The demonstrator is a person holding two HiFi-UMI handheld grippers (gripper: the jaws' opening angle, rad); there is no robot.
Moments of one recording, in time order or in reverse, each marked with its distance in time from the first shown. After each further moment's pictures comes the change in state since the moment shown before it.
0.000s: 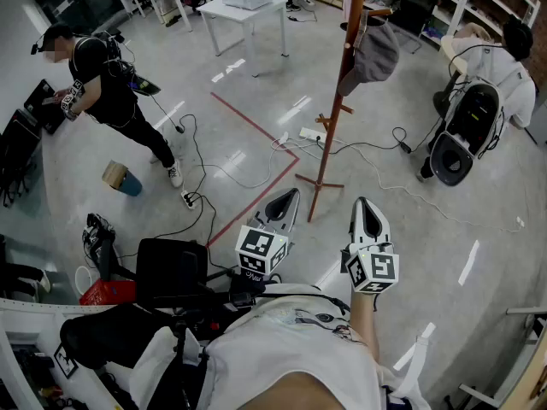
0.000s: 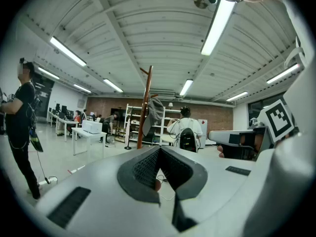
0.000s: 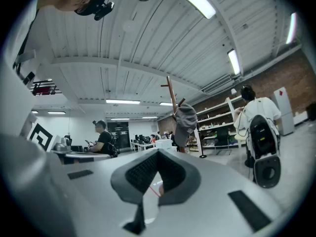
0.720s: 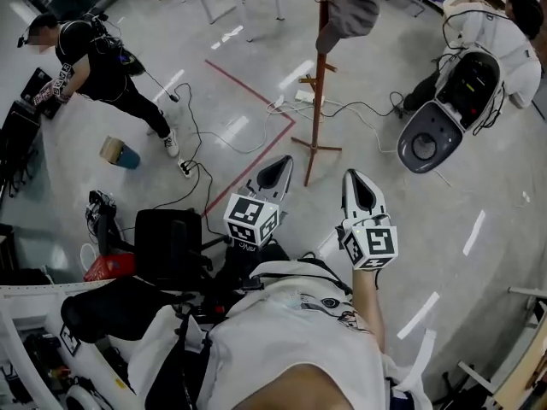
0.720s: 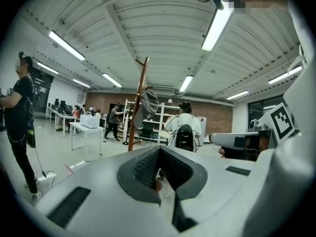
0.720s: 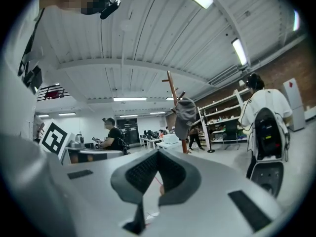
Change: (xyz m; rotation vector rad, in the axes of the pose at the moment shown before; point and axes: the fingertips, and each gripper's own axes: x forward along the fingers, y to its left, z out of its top) left arm 0.033 -0.044 -0.019 -0.026 0.051 -0.015; right arm -0.023 -0.035 -0.015 0.009 0.065 0.112
